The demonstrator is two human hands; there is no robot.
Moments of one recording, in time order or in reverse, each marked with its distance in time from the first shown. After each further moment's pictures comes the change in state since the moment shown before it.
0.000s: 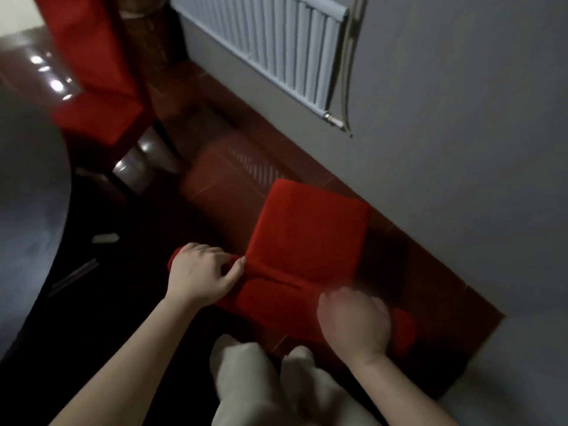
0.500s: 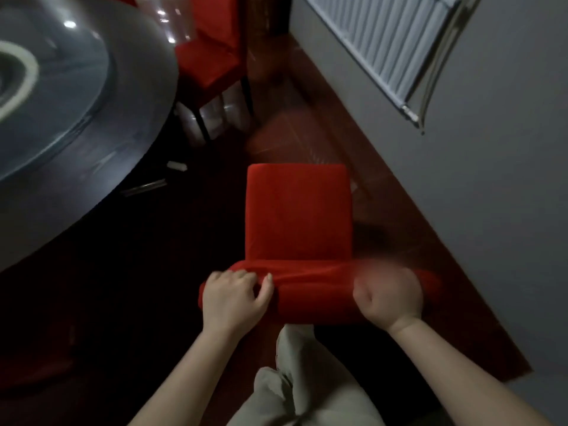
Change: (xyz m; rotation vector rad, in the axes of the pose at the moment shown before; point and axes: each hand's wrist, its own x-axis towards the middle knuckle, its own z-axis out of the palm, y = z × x) left_hand -0.208 0.169 -0.020 0.076 -0.079 -0.608; right_hand -0.066 0.076 -0.029 0.153 -0.086 -0.494
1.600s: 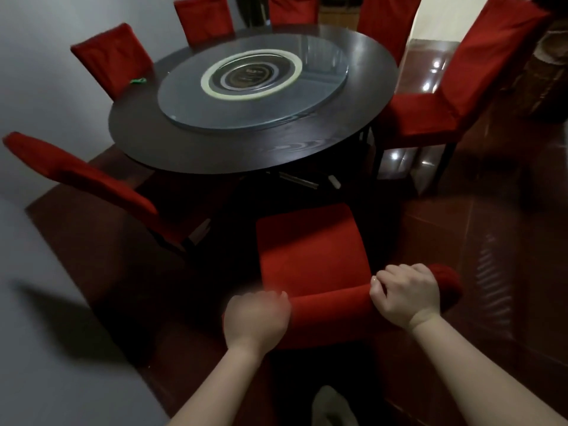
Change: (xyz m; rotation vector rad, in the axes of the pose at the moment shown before) left_hand 0.018 0.118 -0.003 0.123 0.172 -0.889; right_hand 0.230 0.038 0.075 0.293 0.008 -0.830
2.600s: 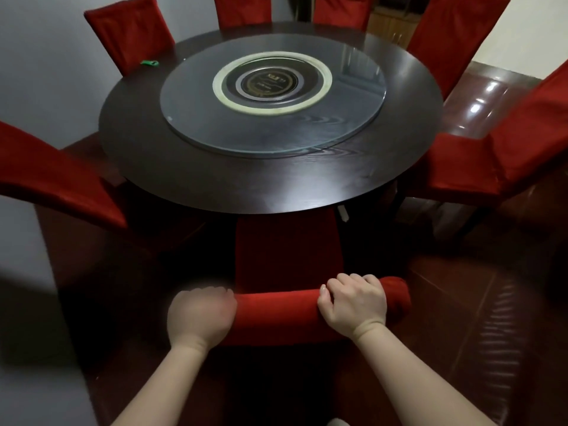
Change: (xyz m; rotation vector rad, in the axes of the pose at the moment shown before) left_hand 0.248 -0.014 0.047 0.121 0.147 -0.221; right_hand 0.257 0.063 0.112 0.104 -0.017 -0.170
